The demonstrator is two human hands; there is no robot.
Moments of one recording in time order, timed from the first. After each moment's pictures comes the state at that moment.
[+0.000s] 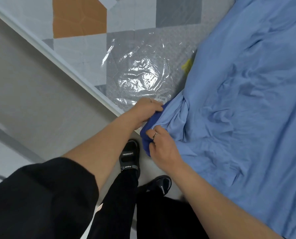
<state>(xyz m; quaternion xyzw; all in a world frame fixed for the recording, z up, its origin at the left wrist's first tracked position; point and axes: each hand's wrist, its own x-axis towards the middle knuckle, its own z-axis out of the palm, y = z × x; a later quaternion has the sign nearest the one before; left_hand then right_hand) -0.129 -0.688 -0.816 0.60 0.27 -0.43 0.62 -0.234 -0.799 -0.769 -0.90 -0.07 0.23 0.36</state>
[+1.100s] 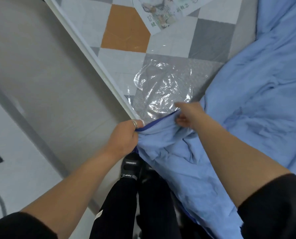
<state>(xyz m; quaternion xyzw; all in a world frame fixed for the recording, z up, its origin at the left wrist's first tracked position) -0.210 -0.565 -0.758 0.83 0.12 -0.18 0.52 -0.052 -0.770 -0.797 -0.75 0.38 0.37 0.38</state>
